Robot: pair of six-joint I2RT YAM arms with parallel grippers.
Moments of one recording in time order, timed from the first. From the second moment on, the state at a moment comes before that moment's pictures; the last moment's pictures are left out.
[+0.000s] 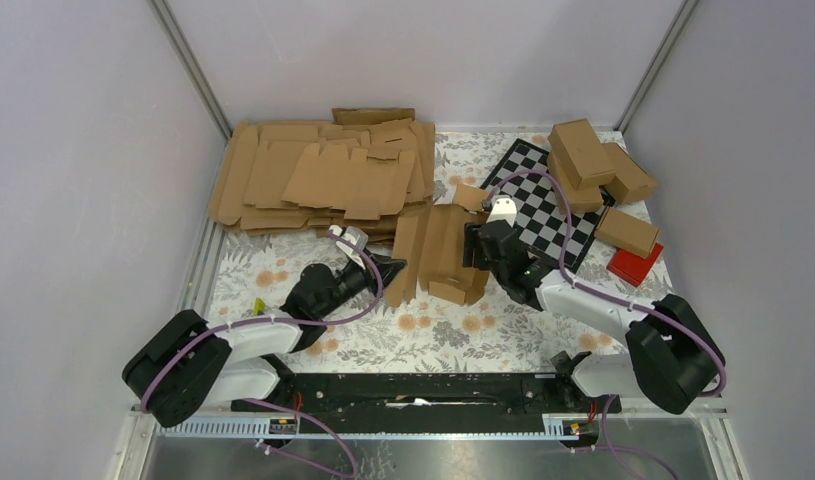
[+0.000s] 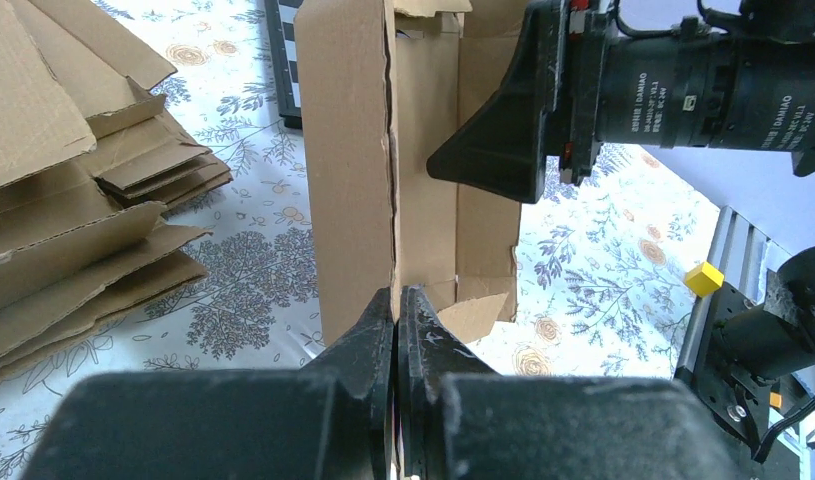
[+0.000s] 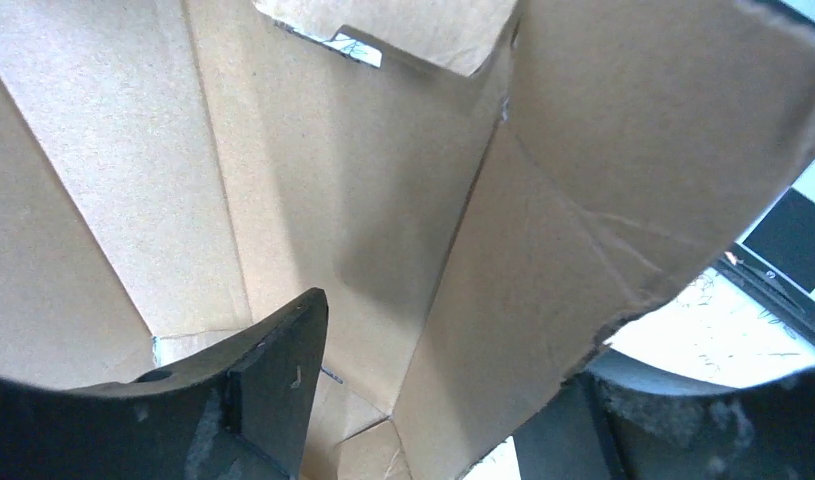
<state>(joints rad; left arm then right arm) -0.69 1.21 0.23 0.98 0.20 -0.38 0.67 1.32 0.65 0.03 0.38 0.40</state>
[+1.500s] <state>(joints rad) -0.57 1.11 0.39 0.71 0.11 -0.35 0.67 1.11 0.50 0.34 0.27 0.16</state>
